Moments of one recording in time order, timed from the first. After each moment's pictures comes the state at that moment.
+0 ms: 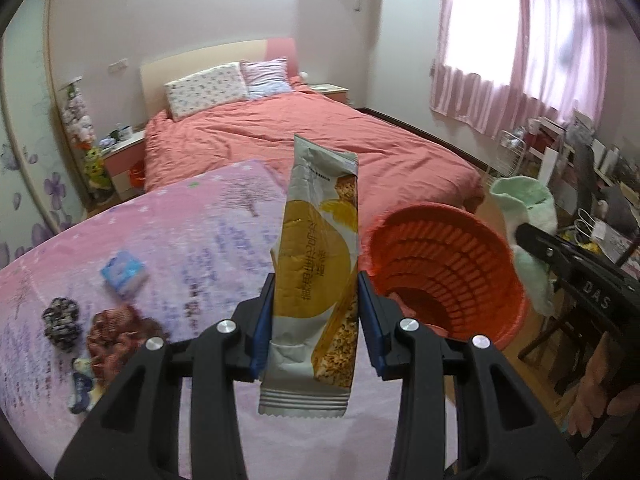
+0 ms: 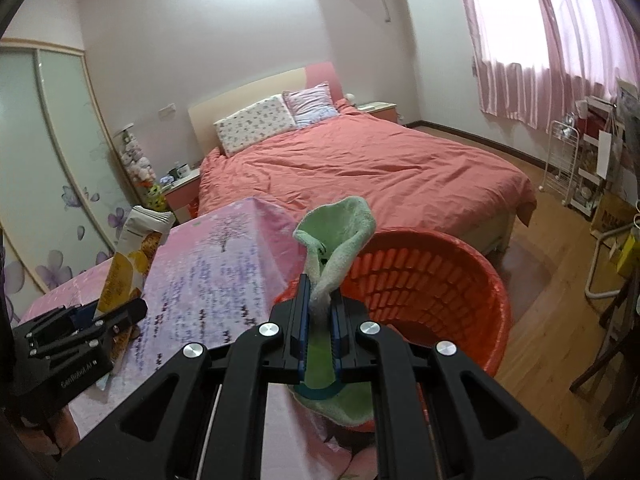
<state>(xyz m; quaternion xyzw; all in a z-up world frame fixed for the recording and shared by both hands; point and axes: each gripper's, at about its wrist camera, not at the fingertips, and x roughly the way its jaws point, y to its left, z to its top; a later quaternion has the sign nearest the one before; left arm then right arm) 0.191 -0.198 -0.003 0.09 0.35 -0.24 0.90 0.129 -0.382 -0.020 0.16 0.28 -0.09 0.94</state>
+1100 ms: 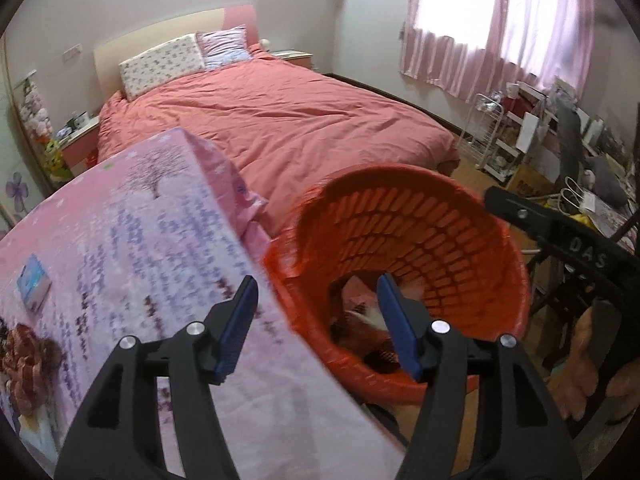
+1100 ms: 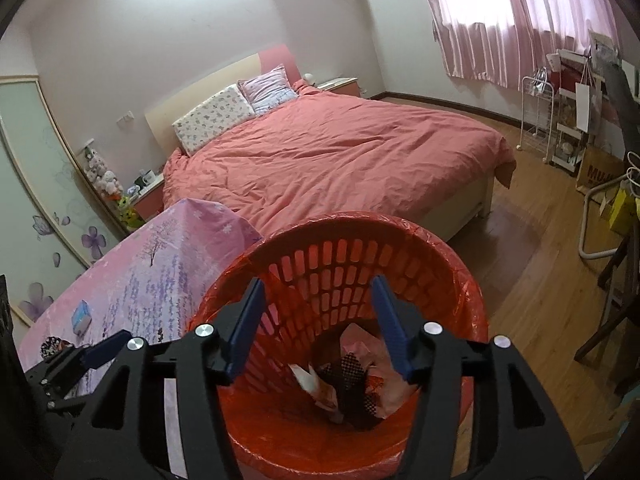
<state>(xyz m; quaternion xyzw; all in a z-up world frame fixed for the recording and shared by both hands) 0.229 -0.279 -0.073 0.11 0.40 -0.28 0.87 0.155 -0.448 -0.065 0.21 0.31 -0.13 0.92</state>
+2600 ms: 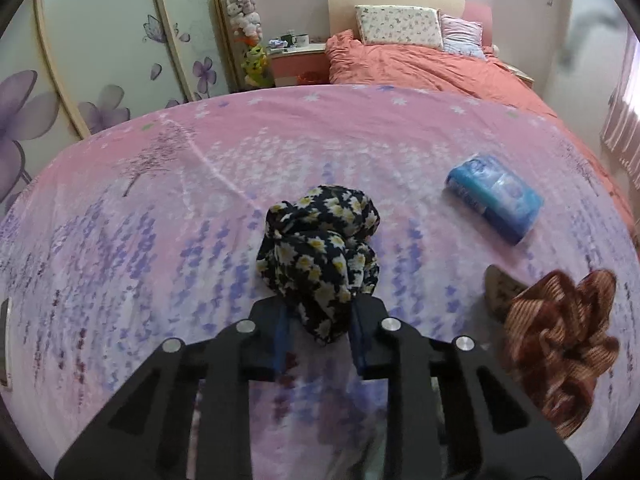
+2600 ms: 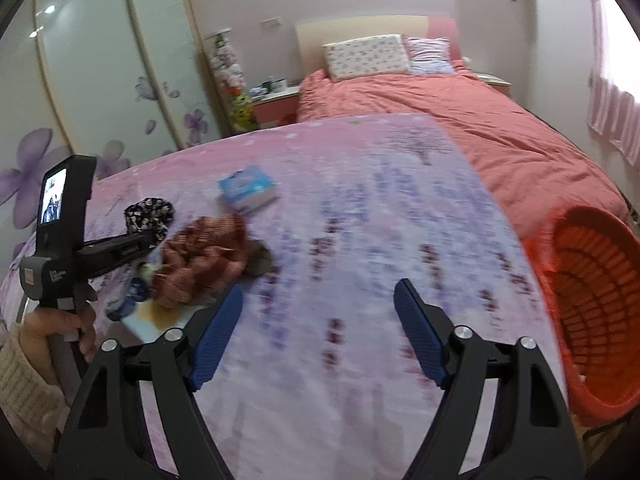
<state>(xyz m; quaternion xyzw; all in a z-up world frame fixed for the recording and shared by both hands) 0.318 0.102 -0.097 0.03 0.44 0.07 0.89 0.211 -0.154 -0.074 0.06 0.37 0.08 0.92</state>
